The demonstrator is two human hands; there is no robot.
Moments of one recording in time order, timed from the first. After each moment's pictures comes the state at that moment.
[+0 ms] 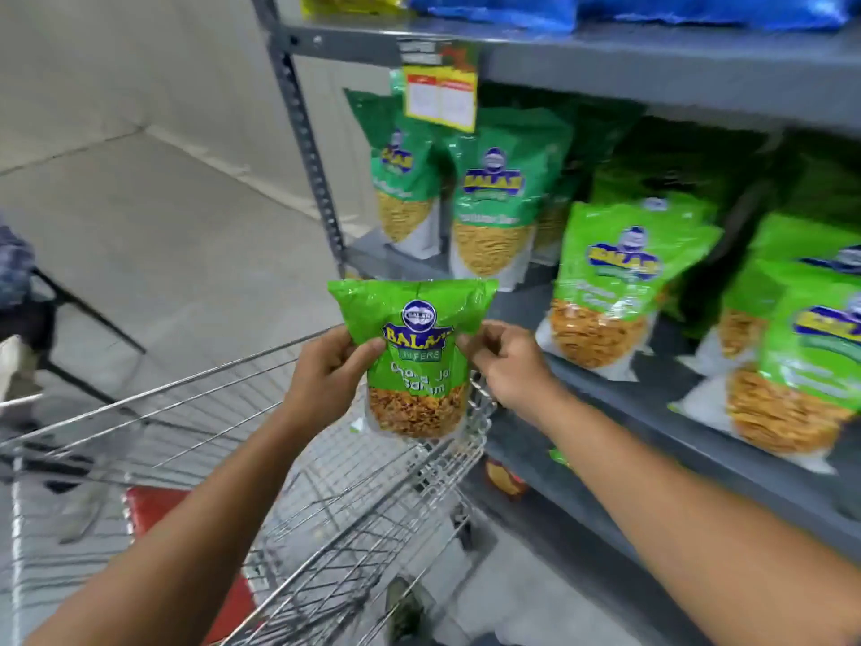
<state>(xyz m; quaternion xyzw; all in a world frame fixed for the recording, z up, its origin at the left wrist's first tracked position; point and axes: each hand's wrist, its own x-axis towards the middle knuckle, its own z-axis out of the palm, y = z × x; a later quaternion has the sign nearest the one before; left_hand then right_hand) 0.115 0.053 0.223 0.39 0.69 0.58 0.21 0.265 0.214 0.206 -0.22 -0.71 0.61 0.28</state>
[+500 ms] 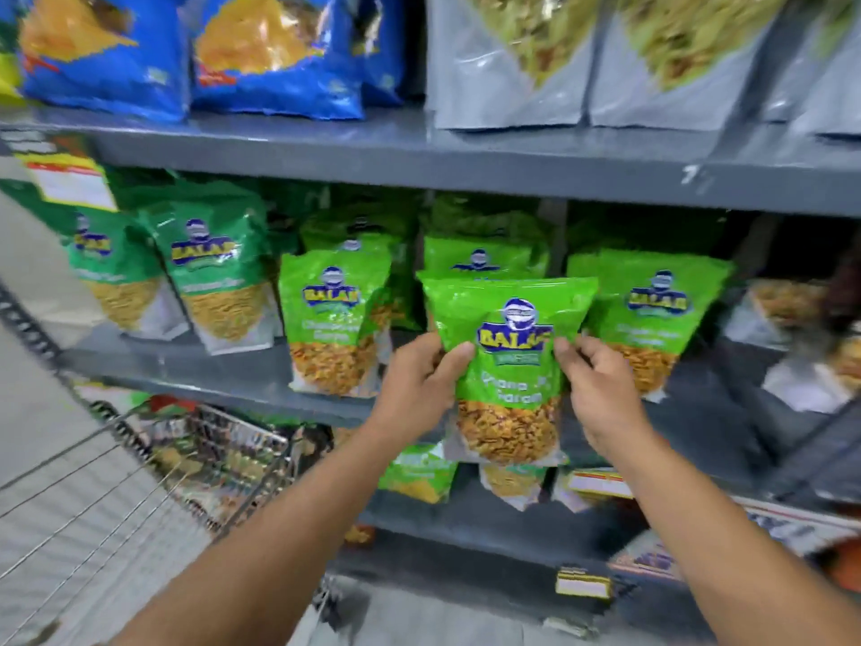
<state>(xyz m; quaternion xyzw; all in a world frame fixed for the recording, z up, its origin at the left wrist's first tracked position) 0.401 0.244 0.249 0.62 0.56 0.50 0.21 0.602 0.292 0.236 -0.46 -0.58 0.41 0.53</state>
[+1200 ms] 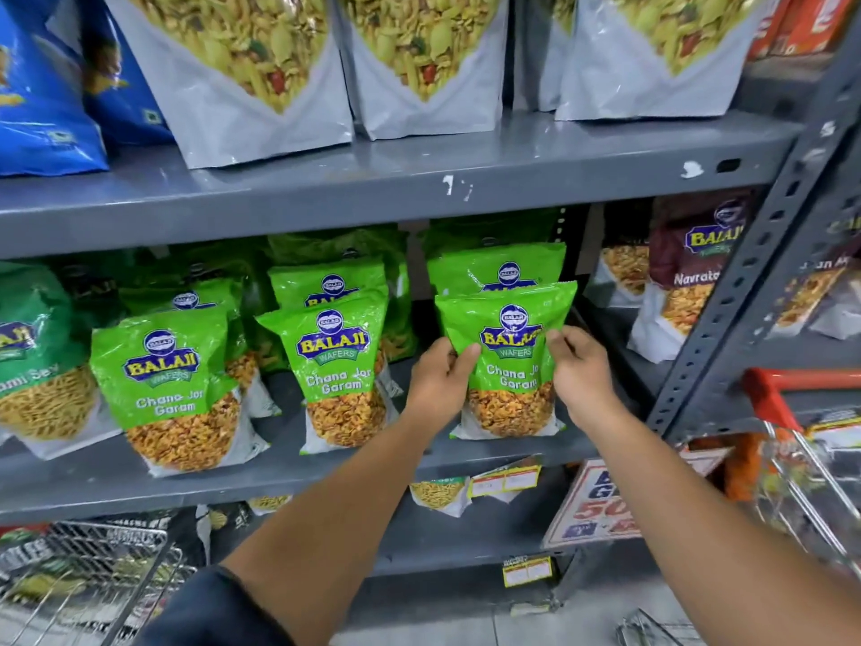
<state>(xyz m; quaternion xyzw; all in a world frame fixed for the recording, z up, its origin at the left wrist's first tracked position) 0.561 0.349 0.209 0.64 0.56 0.40 0.34 0.745 0.347 0.202 -0.58 -0.47 0.30 0.60</state>
